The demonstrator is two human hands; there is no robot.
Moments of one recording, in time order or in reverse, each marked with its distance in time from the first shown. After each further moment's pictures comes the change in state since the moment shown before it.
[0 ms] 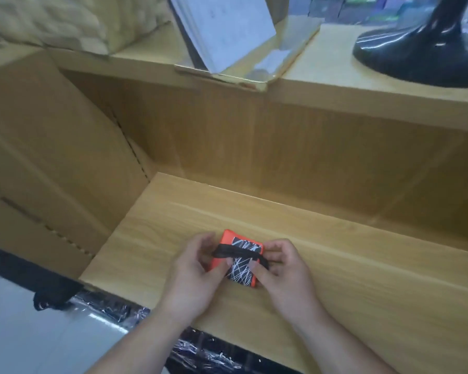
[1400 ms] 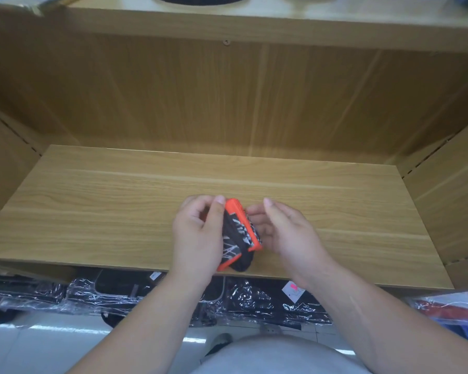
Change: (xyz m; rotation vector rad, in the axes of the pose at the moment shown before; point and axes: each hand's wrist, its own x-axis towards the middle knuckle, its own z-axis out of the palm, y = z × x) left_hand -0.121 0.094 0.157 -0.176 -0.019 0.099; right_hand -0.122 -0.016 -0.176 0.286 0.007 0.099
